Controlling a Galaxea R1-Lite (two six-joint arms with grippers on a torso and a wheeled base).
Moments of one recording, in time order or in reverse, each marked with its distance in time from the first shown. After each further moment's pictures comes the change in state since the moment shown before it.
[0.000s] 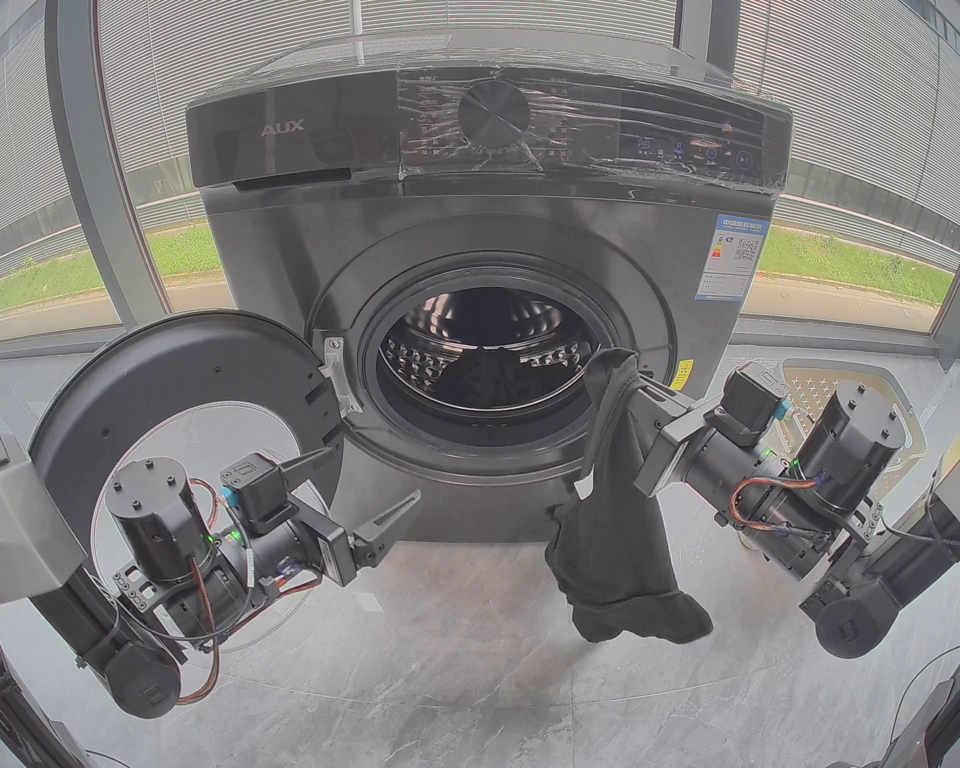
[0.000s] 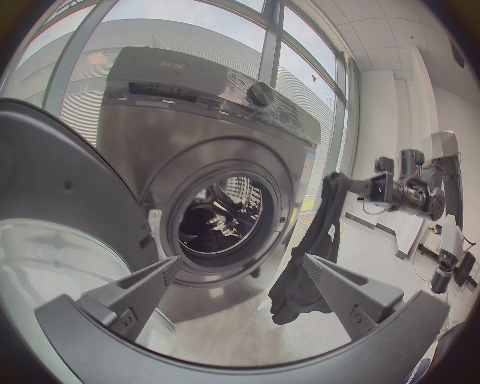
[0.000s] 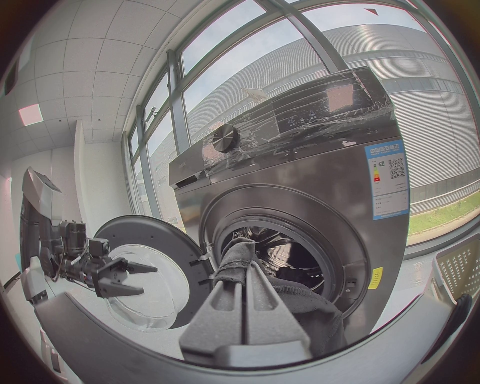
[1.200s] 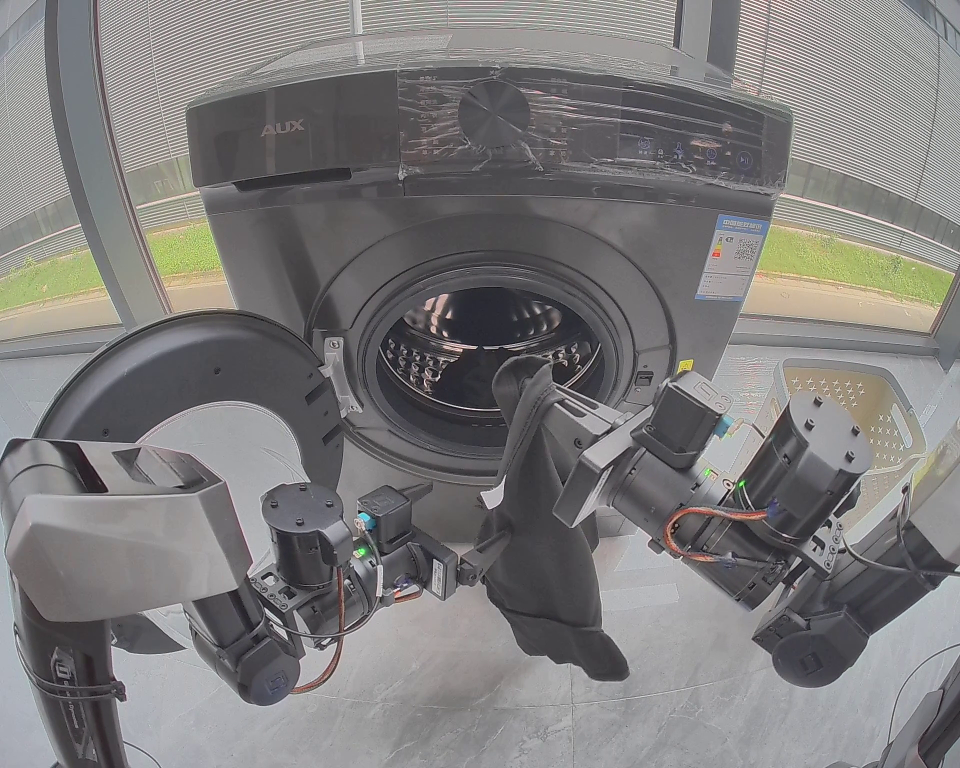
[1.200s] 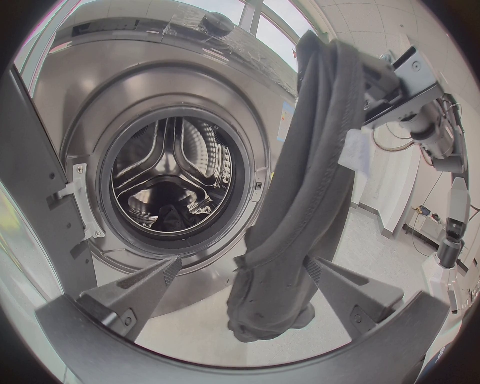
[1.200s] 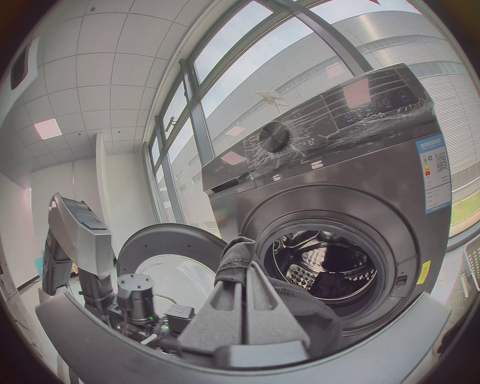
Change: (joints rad) left arm -0.102 0.364 -0.268 0.000 0.009 0.041; right arm 0.167 0.057 -0.101 0.005 -0.025 0.006
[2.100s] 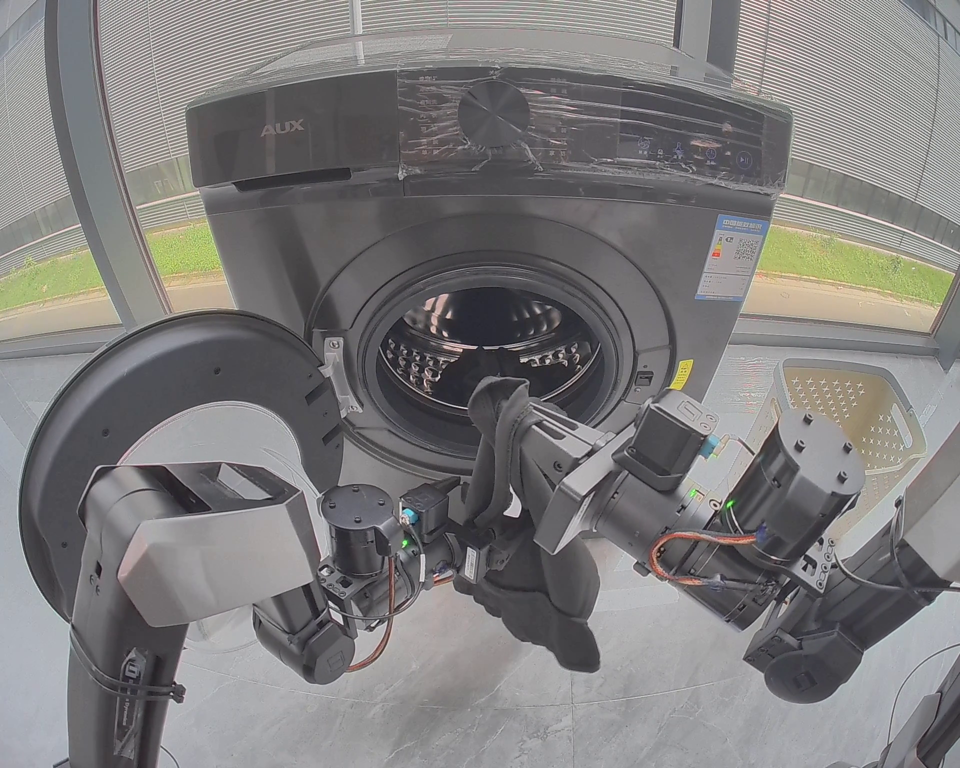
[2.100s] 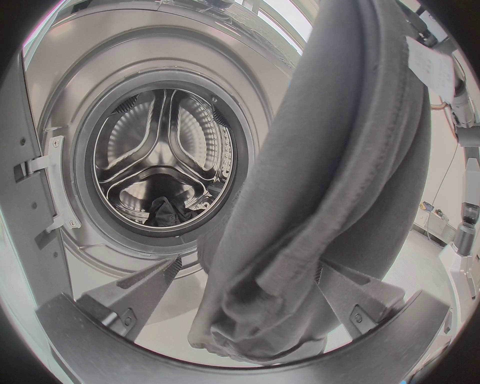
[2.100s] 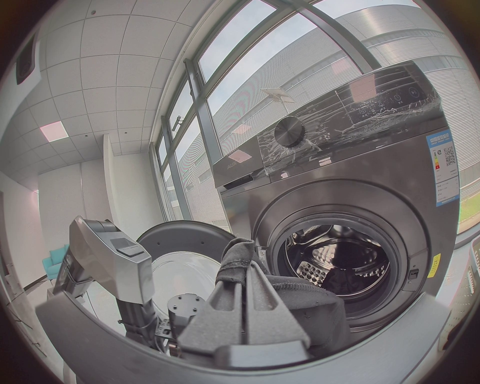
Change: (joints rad) left arm 0.008 0.213 -0.249 0.000 -0.001 0.015; right arm 0.046 0.010 0.009 -0.008 0.004 0.001
